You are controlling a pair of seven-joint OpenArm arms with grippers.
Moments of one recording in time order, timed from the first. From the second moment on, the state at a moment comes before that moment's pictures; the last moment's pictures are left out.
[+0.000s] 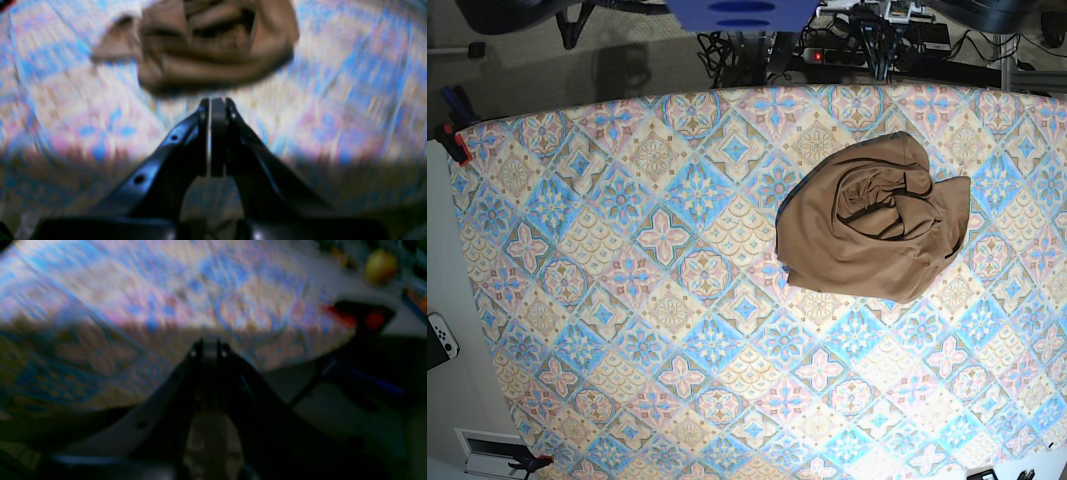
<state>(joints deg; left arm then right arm) 57.1 -4.8 2.1 87.0 -10.2 -0.7 -55.6 -54.9 3.6 16.8 68.2 1.5 4.8 69.7</state>
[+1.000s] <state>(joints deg) 50.1 -13.1 -9.4 118.9 -26.0 -1.2 9.1 -62.8 4.0 16.8 105.2 1.9 4.9 33.7</state>
